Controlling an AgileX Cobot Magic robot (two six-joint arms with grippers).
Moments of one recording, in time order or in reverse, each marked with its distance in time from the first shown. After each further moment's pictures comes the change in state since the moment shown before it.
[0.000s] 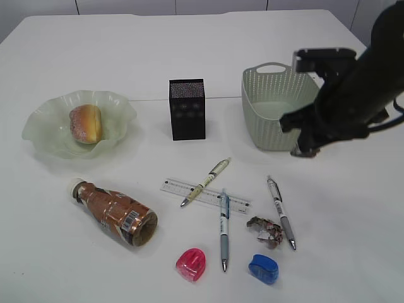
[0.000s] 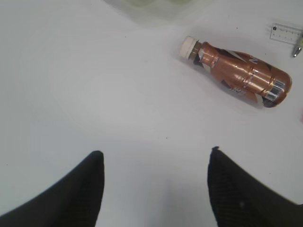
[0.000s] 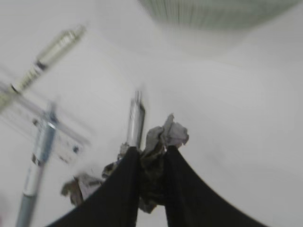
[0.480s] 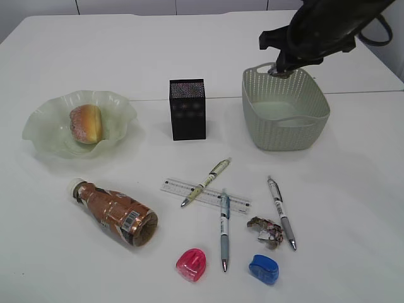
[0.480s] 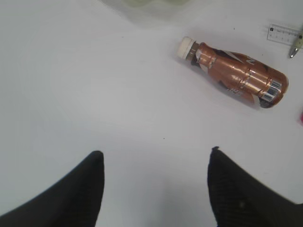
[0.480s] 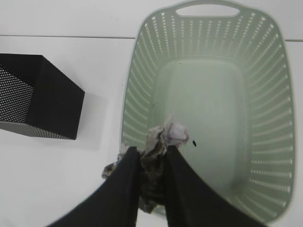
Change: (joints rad) left arm 0.000 0.000 0.000 -0.010 -0.002 0.000; right arm -0.042 0.233 -0.503 -0.023 -0.005 0.071
